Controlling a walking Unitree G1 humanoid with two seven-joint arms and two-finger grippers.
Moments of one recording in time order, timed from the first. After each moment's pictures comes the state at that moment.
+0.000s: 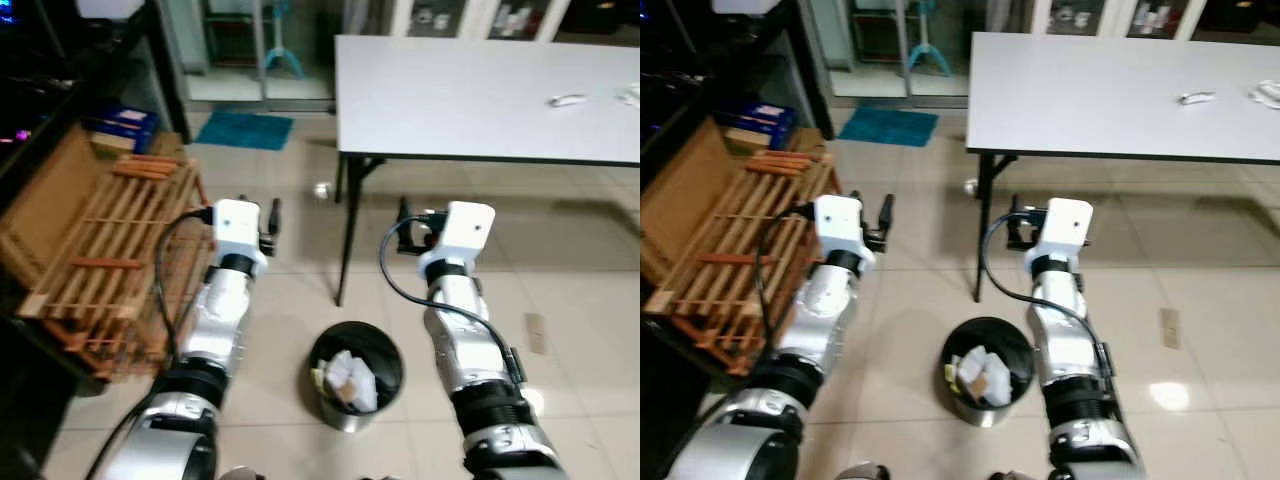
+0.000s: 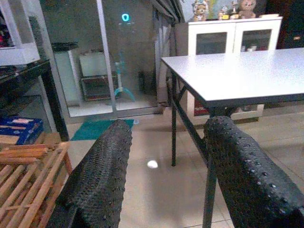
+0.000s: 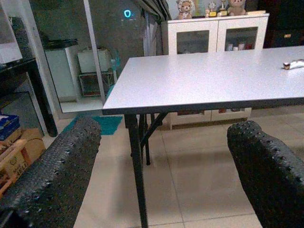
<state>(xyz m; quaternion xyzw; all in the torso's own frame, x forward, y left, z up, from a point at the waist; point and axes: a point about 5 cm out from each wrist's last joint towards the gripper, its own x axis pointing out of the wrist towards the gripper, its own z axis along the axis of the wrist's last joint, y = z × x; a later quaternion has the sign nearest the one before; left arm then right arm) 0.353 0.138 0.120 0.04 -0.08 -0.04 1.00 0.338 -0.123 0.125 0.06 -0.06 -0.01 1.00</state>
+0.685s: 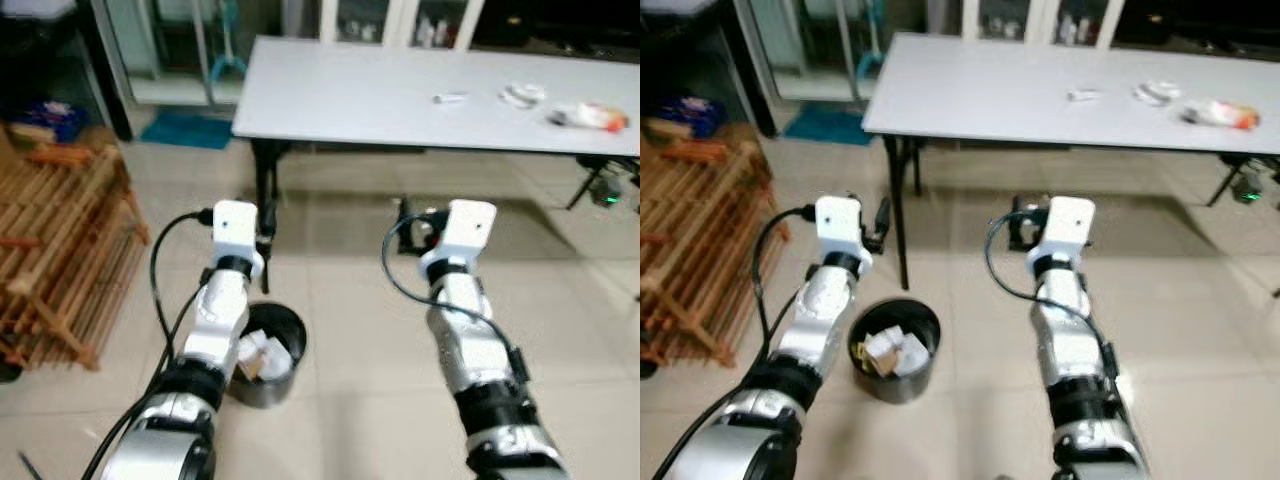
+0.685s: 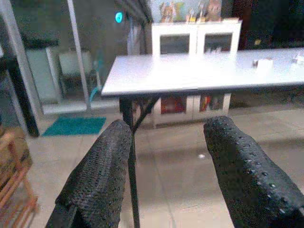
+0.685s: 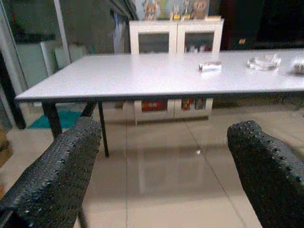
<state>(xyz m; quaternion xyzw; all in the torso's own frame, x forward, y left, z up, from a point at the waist) 0.351 0.140 0.113 0.05 -0.06 -0.03 1.00 0.338 -0.126 0.123 0.06 -0.04 -0.01 1.00</state>
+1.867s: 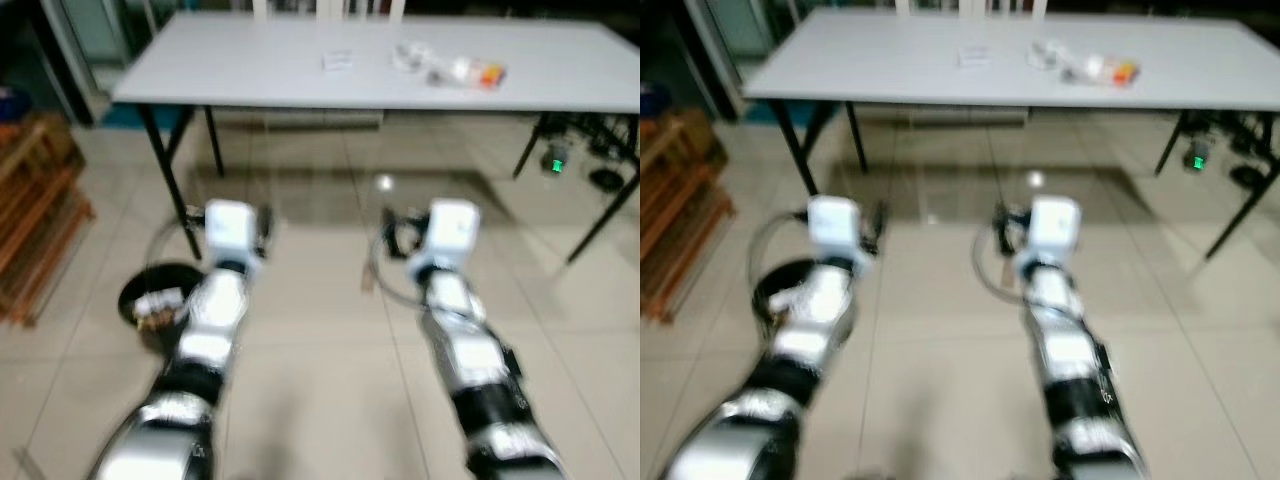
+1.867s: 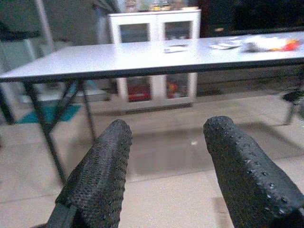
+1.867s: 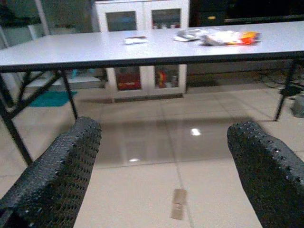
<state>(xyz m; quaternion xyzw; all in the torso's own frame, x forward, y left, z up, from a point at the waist) 0.350 0.124 0.109 0.03 -0.05 -0.06 1.00 0.338 -0.128 0.117 0.04 -0.01 0.00 1.00</state>
